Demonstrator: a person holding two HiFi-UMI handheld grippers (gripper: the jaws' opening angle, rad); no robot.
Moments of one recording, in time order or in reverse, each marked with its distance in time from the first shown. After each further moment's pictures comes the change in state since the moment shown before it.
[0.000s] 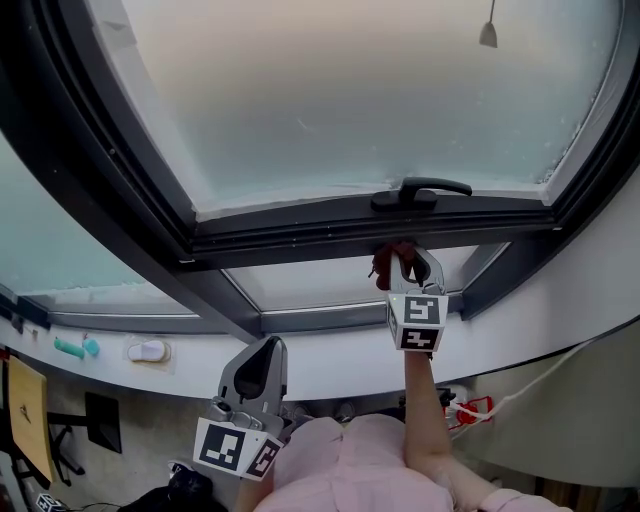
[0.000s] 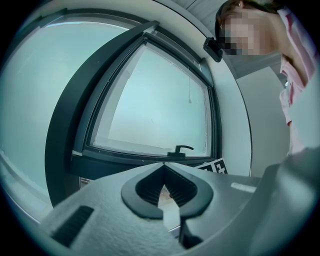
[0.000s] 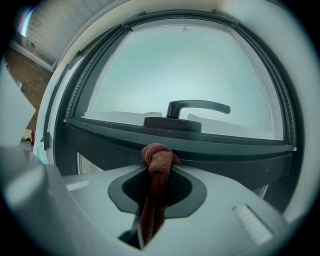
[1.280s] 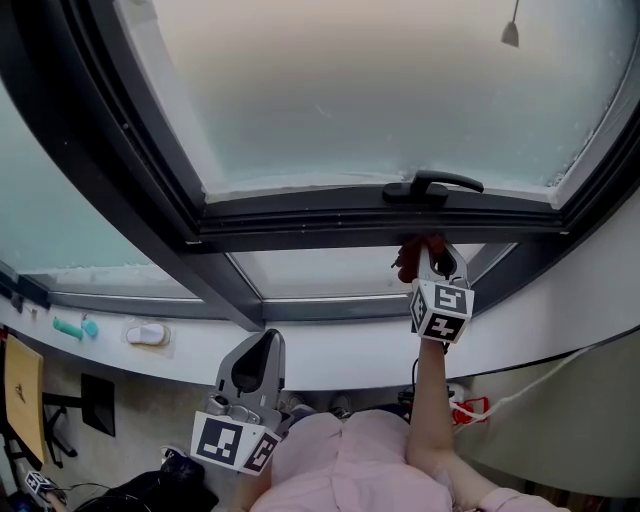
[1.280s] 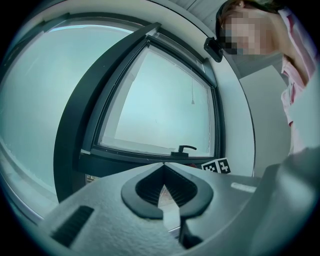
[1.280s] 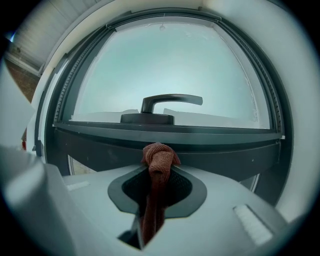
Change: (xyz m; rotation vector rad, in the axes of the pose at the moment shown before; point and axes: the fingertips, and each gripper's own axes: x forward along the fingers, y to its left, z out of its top) left arm -0.013 0.004 -0.003 -0.011 -0.008 0.049; right arm -0.006 -0.047 -0.017 0.091 0.023 -0.089
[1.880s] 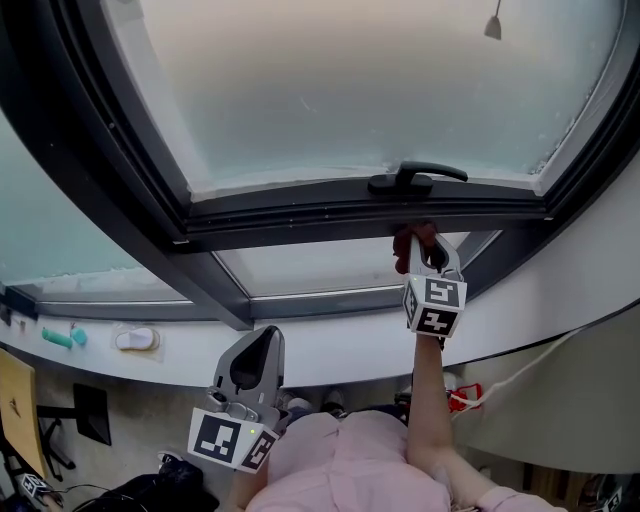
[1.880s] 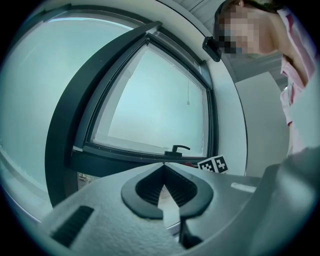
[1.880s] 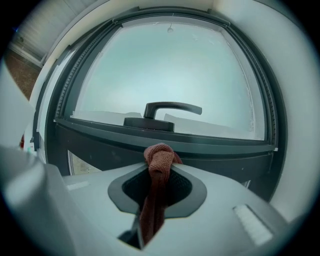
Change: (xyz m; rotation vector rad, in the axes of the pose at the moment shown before) left arm 0.001 -0.009 -0.002 -0.017 0.011 -0.085; right arm -0.018 -0.001 0.010 -0.067 0.026 -0.031
